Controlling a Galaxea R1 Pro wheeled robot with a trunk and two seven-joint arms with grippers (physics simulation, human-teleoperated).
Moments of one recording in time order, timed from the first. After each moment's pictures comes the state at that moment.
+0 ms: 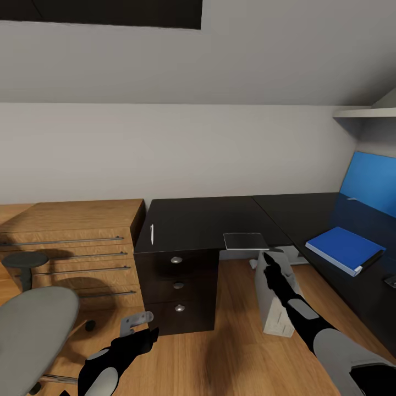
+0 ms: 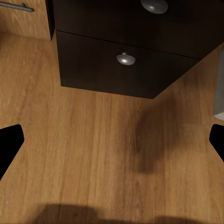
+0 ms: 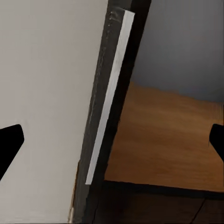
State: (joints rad) left arm -0.13 0.21 -0.48 -1.61 0.90 0.53 0.72; right arm -0.78 -0.13 0.15 -0.27 -1.50 0.05 0.56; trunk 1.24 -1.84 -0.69
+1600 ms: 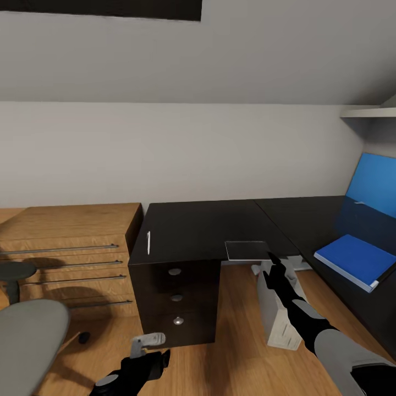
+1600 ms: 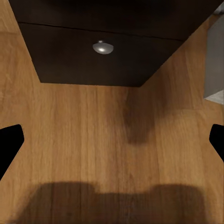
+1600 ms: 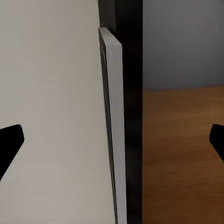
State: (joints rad) left arm -0.08 0.22 -0.62 -1.62 0.90 0.48 0.72; right arm -0.78 -0.13 0.14 -0.27 -1.75 0.18 0.54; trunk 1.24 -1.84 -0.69
